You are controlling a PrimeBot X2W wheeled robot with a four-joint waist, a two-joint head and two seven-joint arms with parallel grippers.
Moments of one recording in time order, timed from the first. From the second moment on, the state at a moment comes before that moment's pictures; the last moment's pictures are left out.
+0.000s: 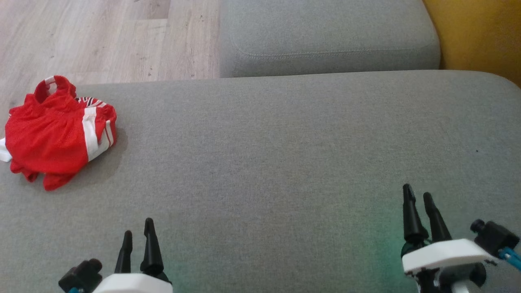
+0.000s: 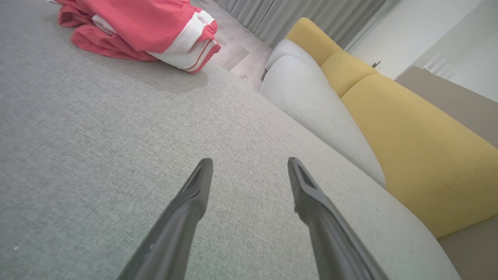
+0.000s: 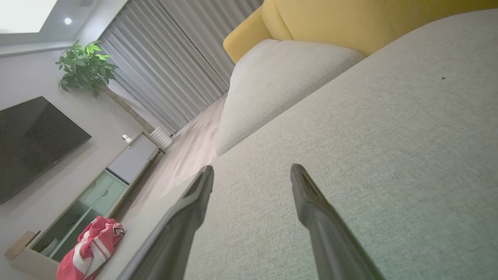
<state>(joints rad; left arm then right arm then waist) 0.08 0.05 -0.12 0.25 -0.74 -0.03 -0.10 0.04 -0.04 0.05 0.24 0.68 0.12 -0.10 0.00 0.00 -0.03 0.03</state>
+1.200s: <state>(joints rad) 0.11 0.09 -0.18 0.24 -0.36 0.03 -0.19 0.08 -0.04 0.13 0.23 0.22 0.12 -0.20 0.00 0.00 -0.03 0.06</state>
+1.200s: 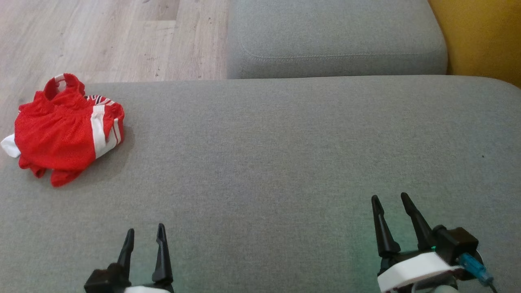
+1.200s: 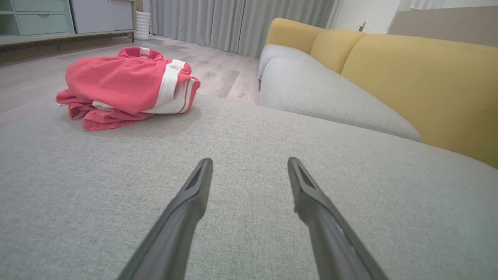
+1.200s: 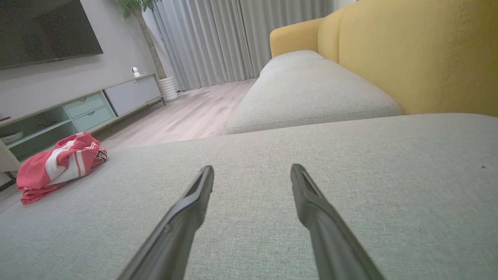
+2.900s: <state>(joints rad) 0.14 0.13 -0.23 0.21 -0.24 0.06 -0.21 0.11 -0.04 0.11 0.21 0.03 0.12 -0.25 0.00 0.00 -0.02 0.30</state>
